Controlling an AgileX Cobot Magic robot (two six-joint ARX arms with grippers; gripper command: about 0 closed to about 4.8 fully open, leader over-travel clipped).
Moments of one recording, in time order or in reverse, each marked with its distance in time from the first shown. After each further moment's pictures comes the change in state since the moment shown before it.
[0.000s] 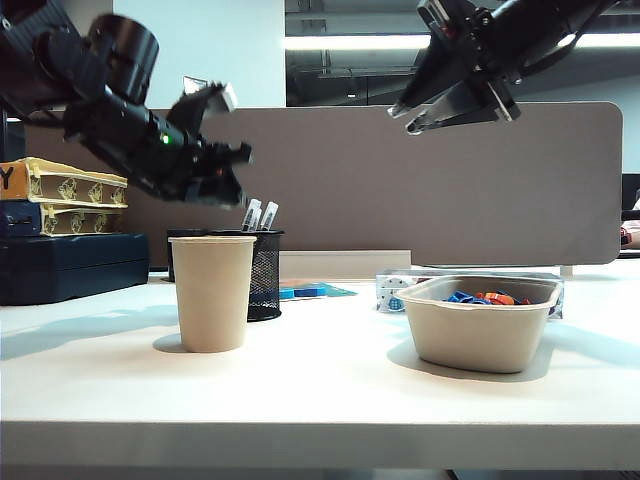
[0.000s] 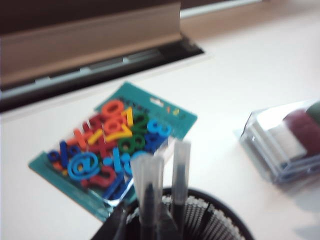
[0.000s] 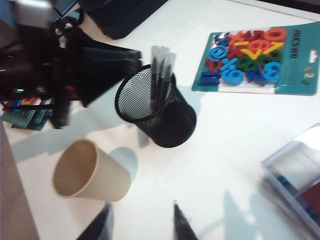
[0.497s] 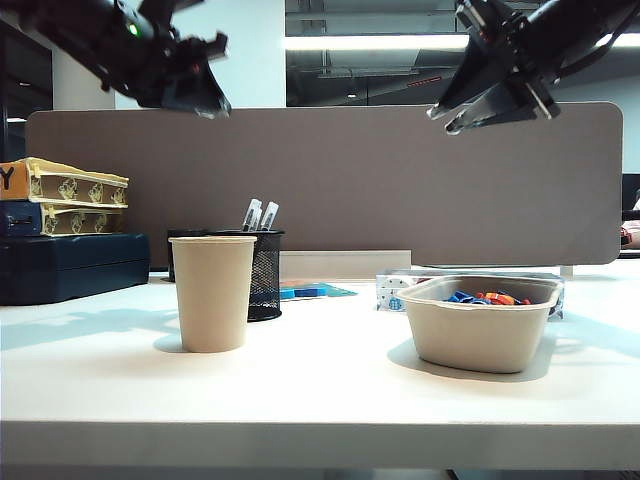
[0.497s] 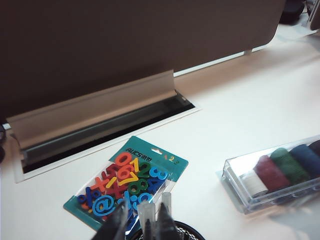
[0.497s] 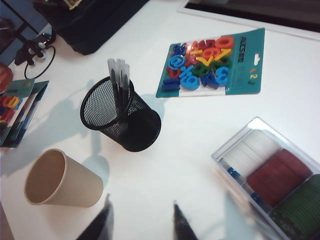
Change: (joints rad) left arm 0.000 -0.270 0.001 -0.155 0.000 0.023; right arm -0.100 -0.012 0.000 0.001 0.000 0.003
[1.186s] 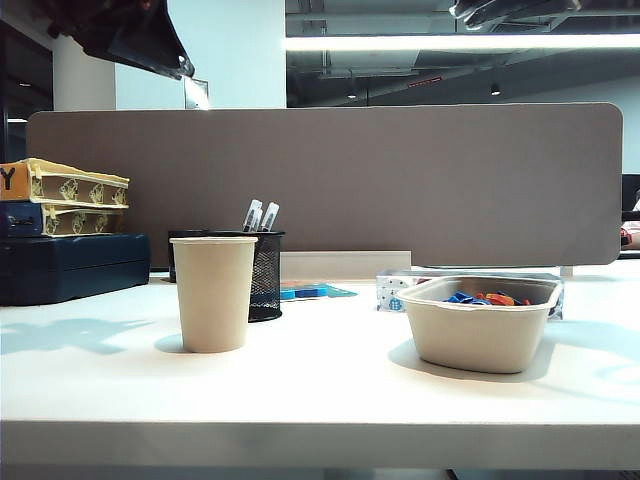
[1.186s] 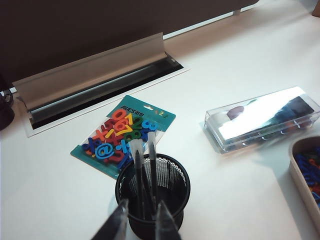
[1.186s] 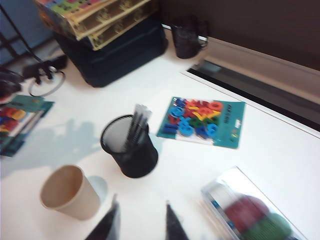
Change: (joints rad) left arm 0.000 -0.236 0.000 -0.394 0.000 0.067; right arm -0.010 -0.227 0.000 -0.030 0.041 -0.109
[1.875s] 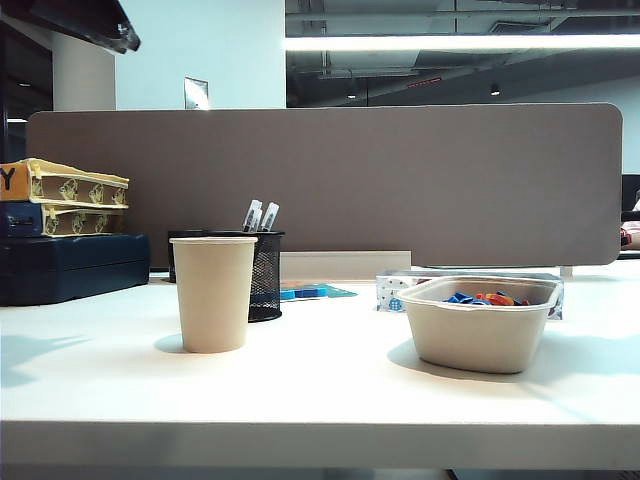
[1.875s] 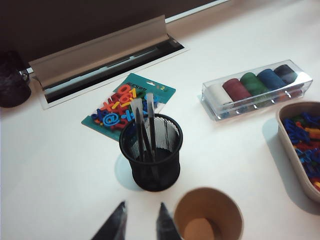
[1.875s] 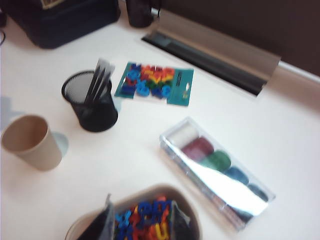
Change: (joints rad) left arm 0.000 -0.273 -0.157 -0.134 -0.040 0.030; right arm -0.007 -0.311 -0.192 -0.145 0.222 -0.130
